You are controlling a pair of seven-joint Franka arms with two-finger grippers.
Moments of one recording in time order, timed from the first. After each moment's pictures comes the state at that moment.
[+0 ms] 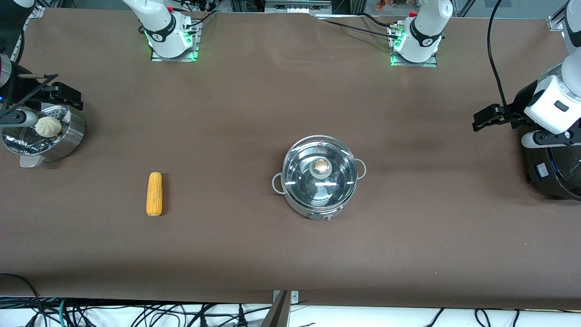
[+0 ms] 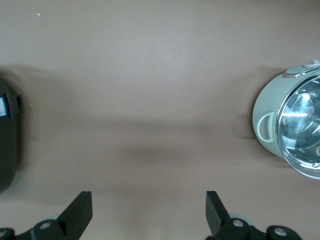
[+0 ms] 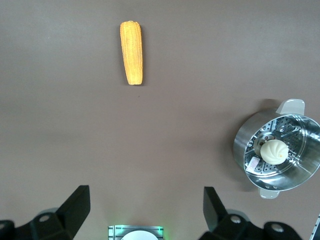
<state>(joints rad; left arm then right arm) 0.11 0.12 -0.17 -1.50 0.00 1.53 -0.17 -0.04 0.07 0.06 -1.53 -0.07 1.46 -0.04</state>
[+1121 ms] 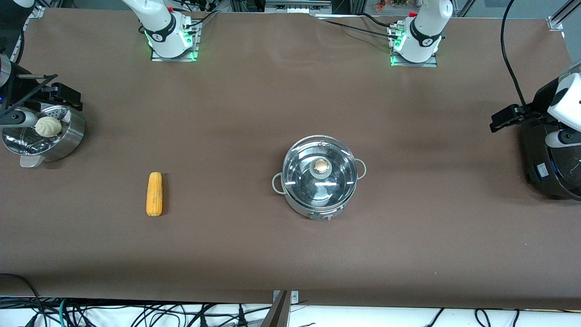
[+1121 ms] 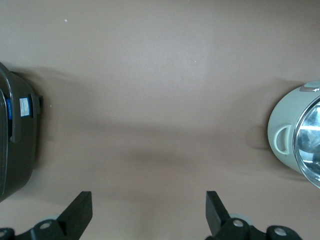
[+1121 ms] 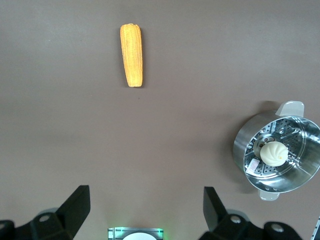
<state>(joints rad) 0.15 0.09 -0.17 -1.54 0.03 1.58 -0.17 -0.04 0.07 0.06 -1.53 -0.07 1.46 -0.04</state>
